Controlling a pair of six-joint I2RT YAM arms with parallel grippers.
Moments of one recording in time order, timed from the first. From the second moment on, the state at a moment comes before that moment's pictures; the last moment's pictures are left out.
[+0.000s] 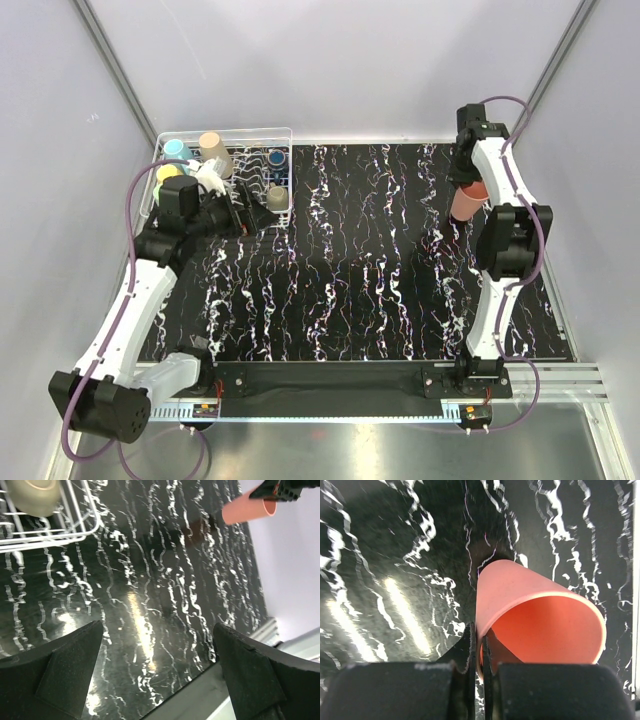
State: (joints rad) left arm -0.20 1.06 1.05 -0.51 0.48 -0.50; right arm 0.00 2.10 2.02 -1.01 0.23 0.22
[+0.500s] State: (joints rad) left arm -0.20 1.04 1.05 -0.57 0.37 -0.46; right arm 0.00 2.17 2.03 -1.03 0.22 0.17
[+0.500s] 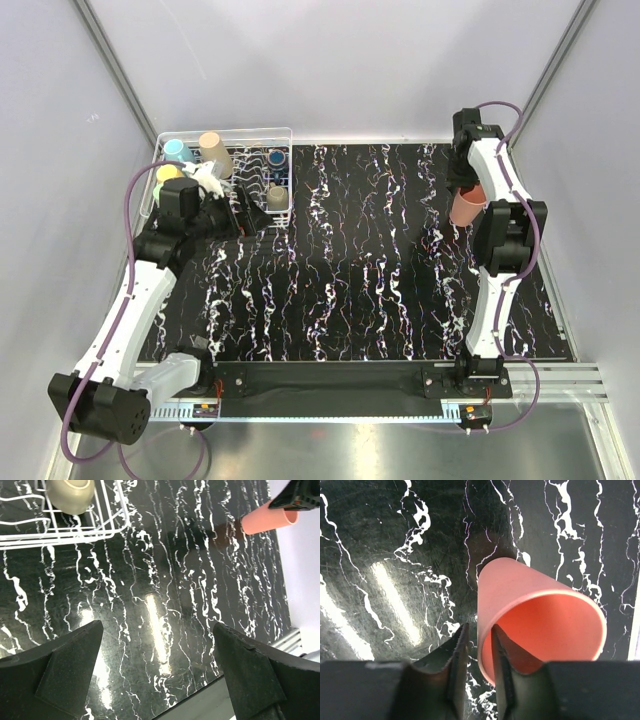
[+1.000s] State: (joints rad) left arm -0.20 1.04 1.12 -0.64 0.20 -0.44; right arm 0.06 2.12 2.22 -1.16 0.23 0.21
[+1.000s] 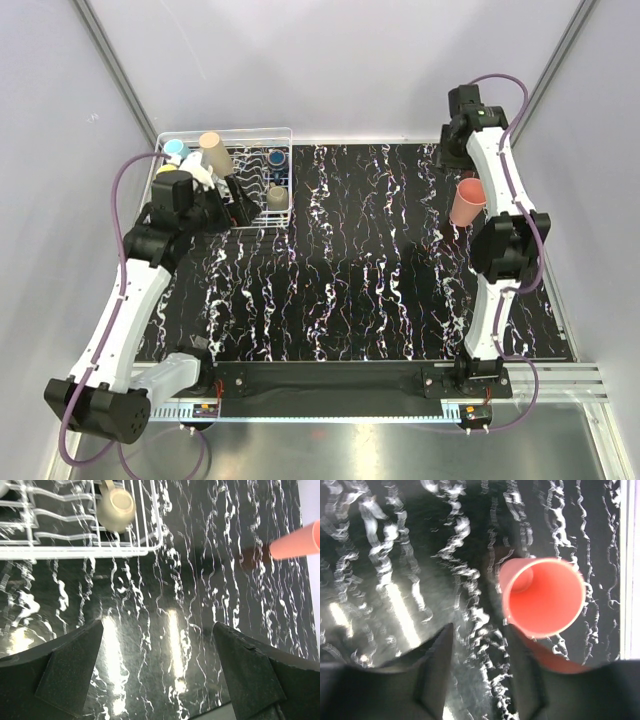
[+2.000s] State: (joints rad) left arm 0.22 1.62 1.43 -0.59 -0.15 -0.37; right arm 0.42 1.40 1.49 -0.65 -0.36 0.36
